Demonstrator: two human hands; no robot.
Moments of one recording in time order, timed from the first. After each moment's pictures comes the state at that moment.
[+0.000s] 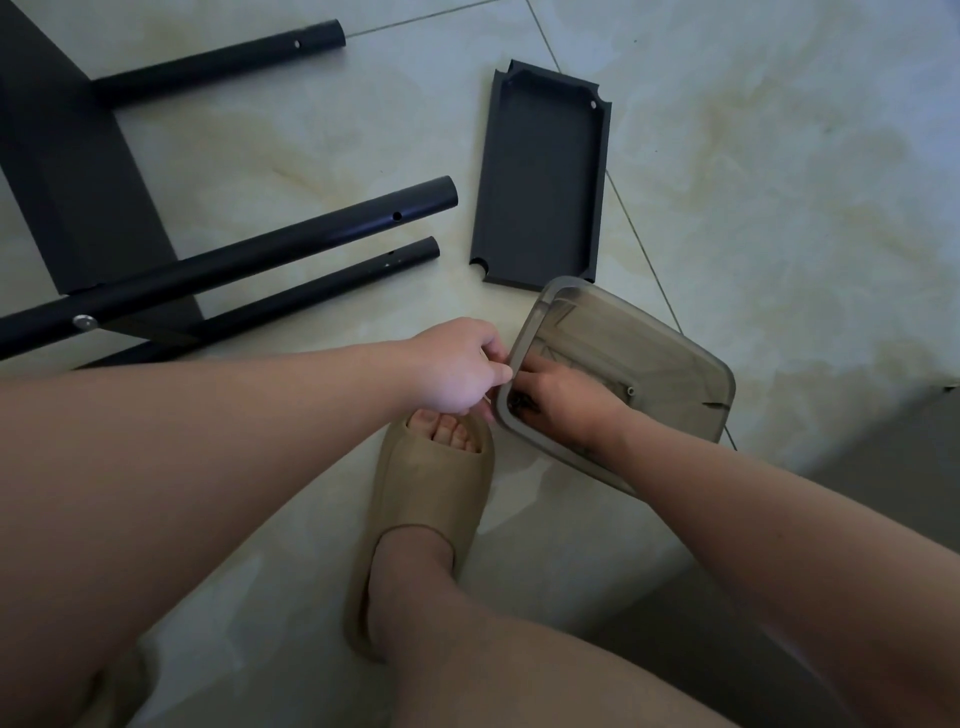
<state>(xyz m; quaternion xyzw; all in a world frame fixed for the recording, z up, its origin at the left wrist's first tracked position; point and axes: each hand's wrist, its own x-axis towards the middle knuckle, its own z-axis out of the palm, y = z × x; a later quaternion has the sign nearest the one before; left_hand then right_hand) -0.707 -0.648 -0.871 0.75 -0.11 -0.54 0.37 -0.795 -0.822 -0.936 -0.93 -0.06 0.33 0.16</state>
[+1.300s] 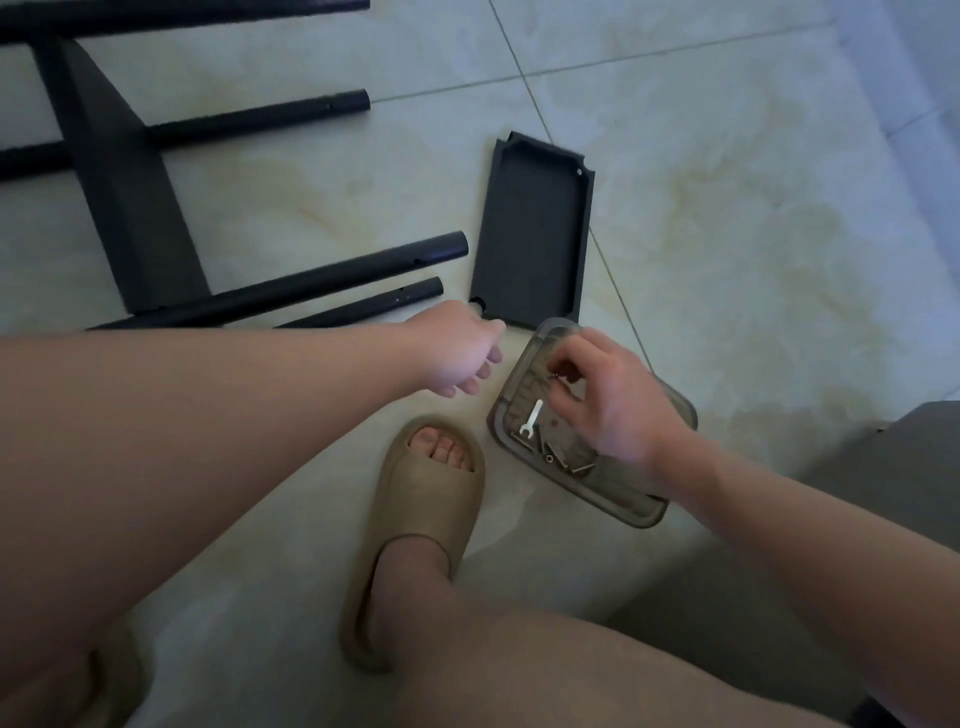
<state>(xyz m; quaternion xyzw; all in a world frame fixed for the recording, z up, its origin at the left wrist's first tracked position) -0.676 -0.640 -0.813 0.76 -0.02 -0.52 0.39 -0.785 -0.812 -0.805 -0.97 0.01 0.08 0.23</state>
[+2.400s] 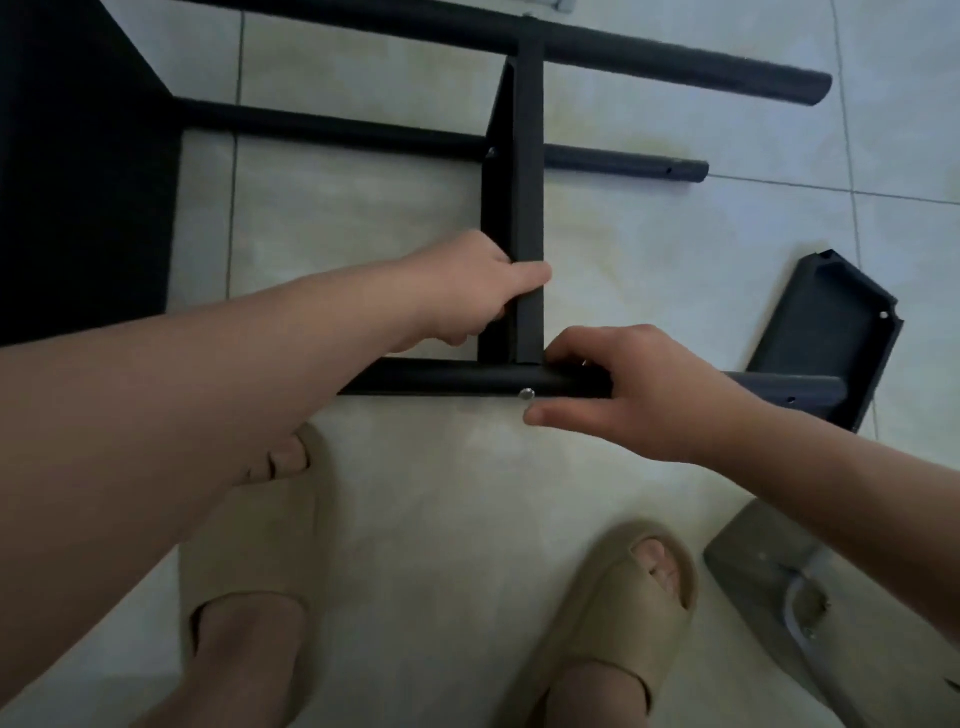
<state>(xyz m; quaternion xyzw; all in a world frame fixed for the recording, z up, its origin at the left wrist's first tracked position) -0.566 -0.374 -0.860 0.76 0.08 -0.38 0.52 -0.611 -0.569 -0.830 -0.91 -0.16 0.33 0.21</state>
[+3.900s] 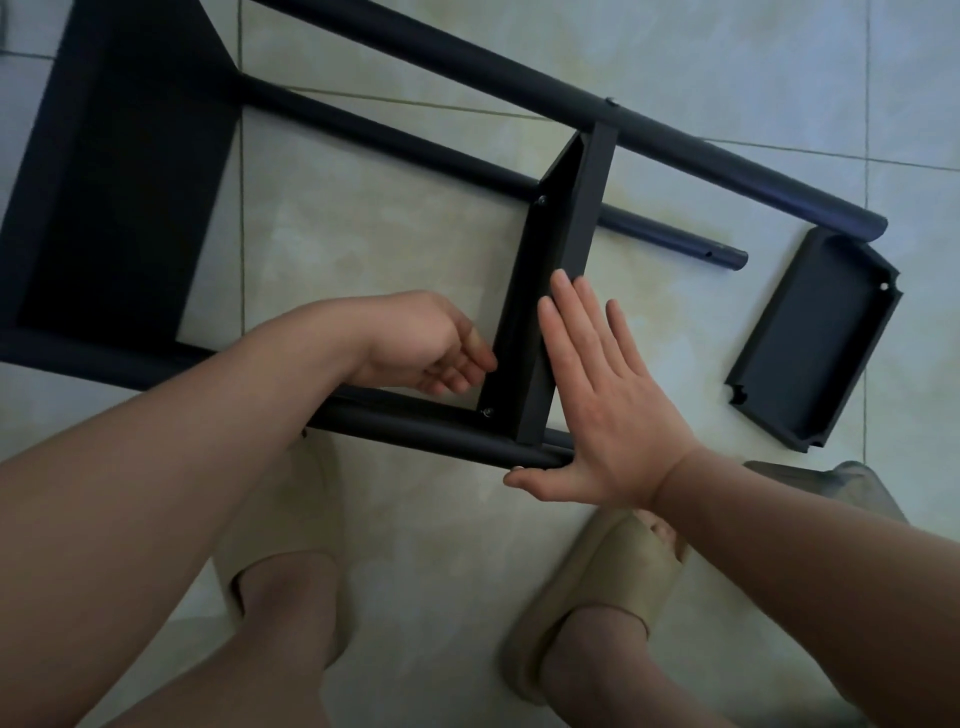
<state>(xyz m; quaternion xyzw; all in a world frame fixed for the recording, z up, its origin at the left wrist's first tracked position) -0.605 -0.329 -0.889 0.62 0.12 -0.56 0.54 -0.662 -0.553 -0.857 -0.93 -0.32 0.15 0.06</state>
